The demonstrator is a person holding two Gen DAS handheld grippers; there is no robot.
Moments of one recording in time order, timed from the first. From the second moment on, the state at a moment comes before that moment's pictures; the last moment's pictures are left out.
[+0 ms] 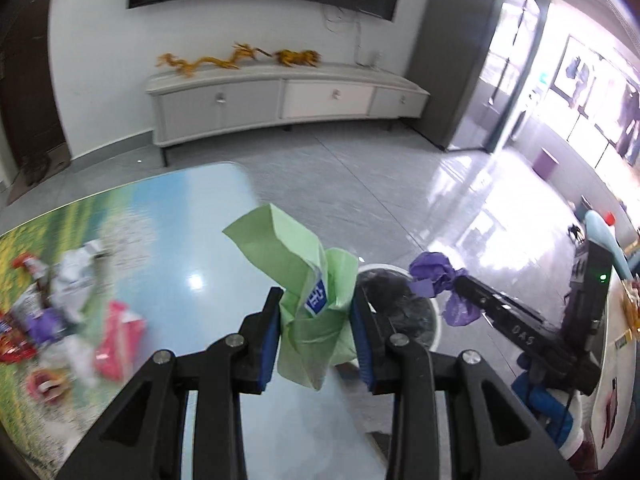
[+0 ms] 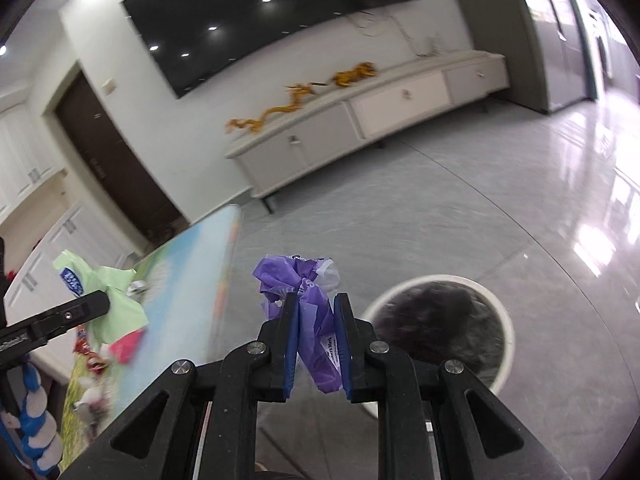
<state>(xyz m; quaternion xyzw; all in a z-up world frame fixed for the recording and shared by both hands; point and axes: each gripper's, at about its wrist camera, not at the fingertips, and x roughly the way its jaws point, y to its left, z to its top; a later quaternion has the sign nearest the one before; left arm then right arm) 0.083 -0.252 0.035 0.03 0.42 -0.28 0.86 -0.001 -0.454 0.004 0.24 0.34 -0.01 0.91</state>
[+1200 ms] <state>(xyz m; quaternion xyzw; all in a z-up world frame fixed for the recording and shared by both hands) 0.074 -0.311 0.045 0.01 0.40 -0.33 0.85 -0.019 -0.493 0.016 0.25 0.34 -0.12 0.90</state>
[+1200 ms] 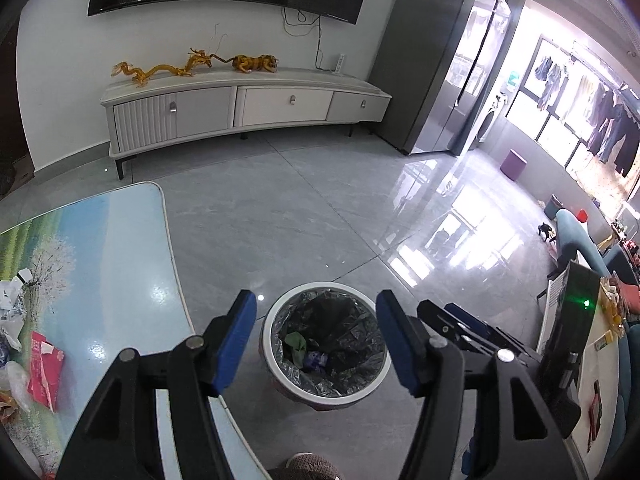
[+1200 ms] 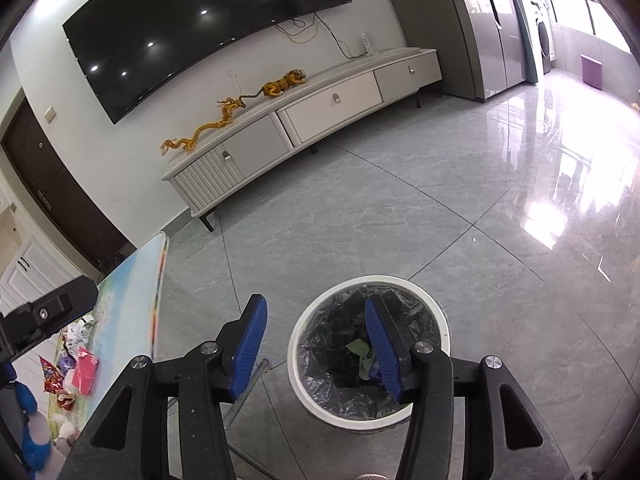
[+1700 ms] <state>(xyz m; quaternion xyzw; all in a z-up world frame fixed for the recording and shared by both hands) 0.052 -0.167 0.070 -0.01 0.37 -0.29 0.88 -0.018 -0.420 0.068 0.18 0.33 -0.08 0.92</state>
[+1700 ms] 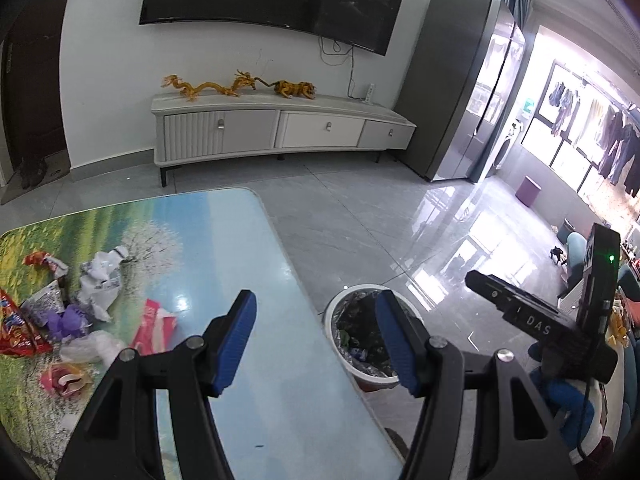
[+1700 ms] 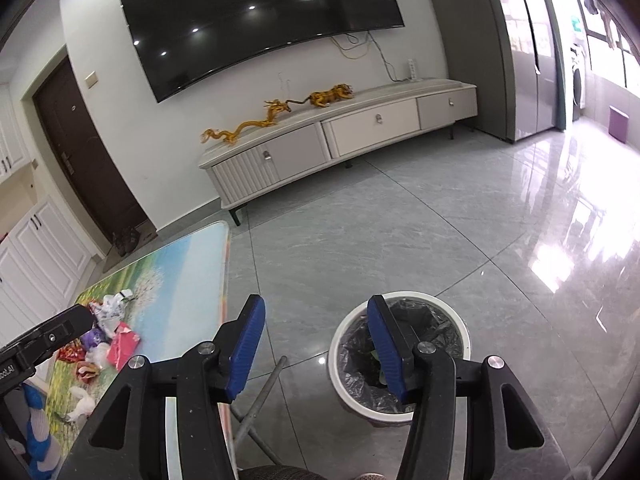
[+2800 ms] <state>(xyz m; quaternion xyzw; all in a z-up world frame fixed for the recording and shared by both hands) -0.016 0.029 -0.050 -0.09 0.45 -0.21 0.86 0.031 -0.241 0.045 0.06 0.41 0.07 0.91</state>
